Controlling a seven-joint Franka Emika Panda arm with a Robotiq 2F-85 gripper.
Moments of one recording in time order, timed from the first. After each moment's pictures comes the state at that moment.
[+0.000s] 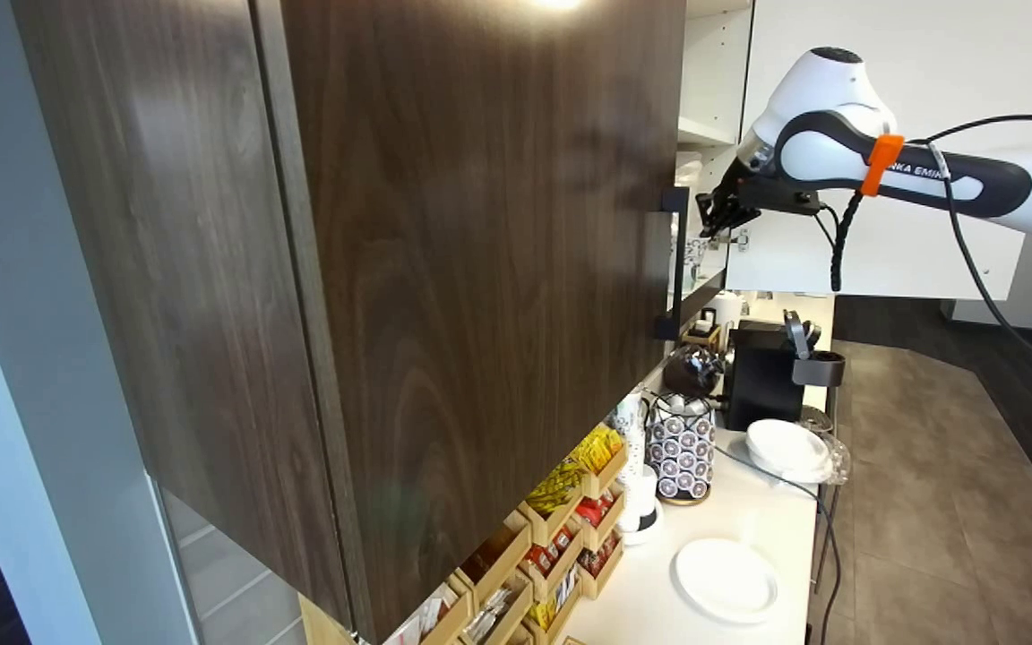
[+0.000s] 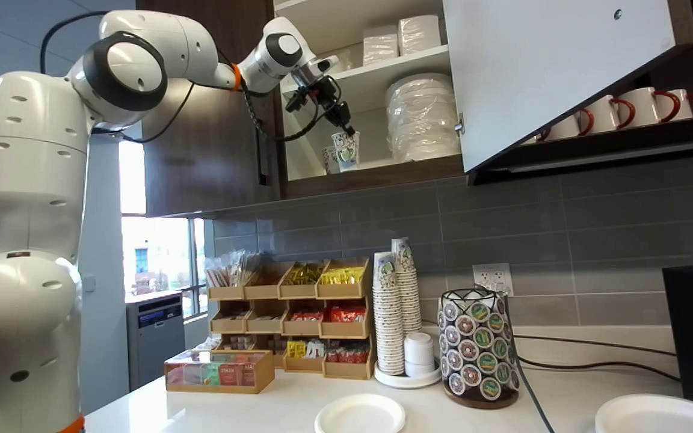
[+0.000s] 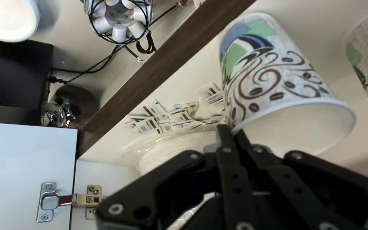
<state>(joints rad) -0.02 0.06 0.14 -1.20 -0.22 1.93 0.55</state>
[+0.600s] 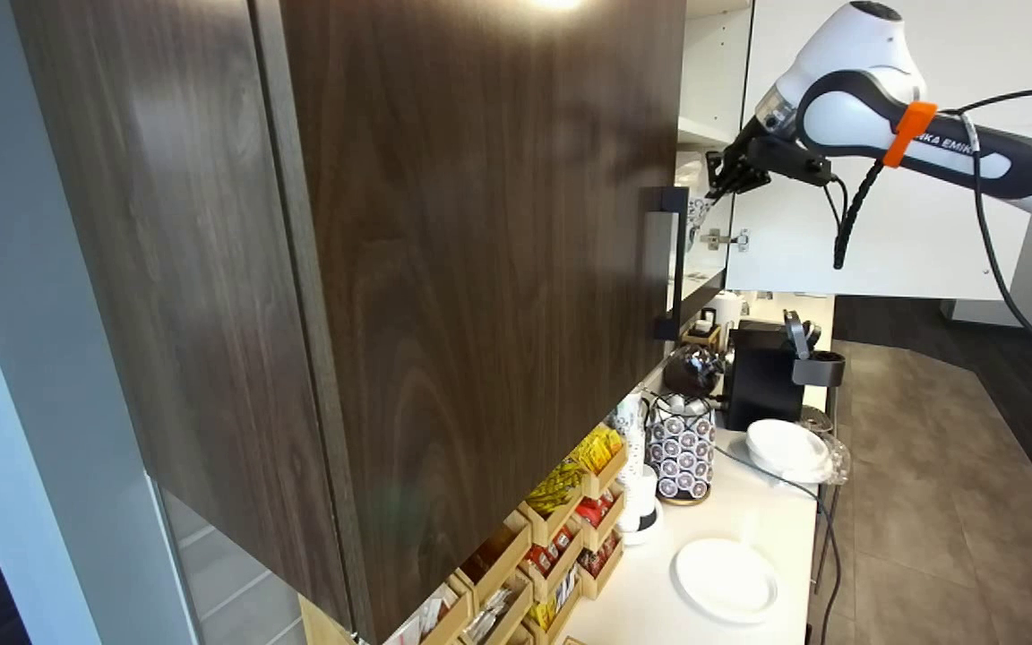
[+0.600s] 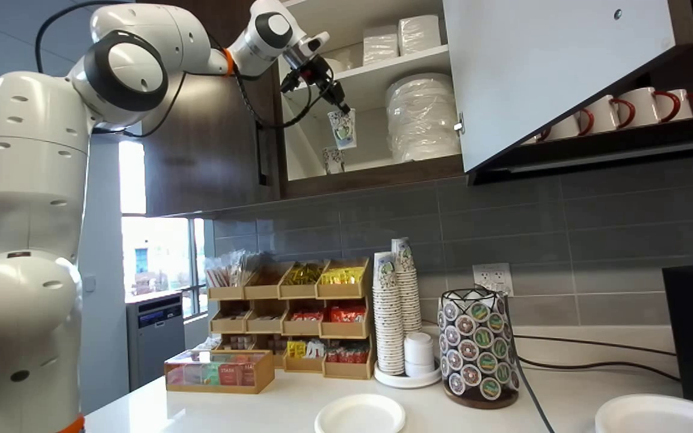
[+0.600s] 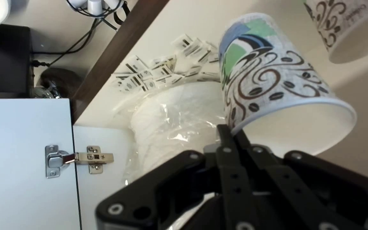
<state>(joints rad) -0.01 0.06 0.14 -1.07 -0.21 1.93 0.62</state>
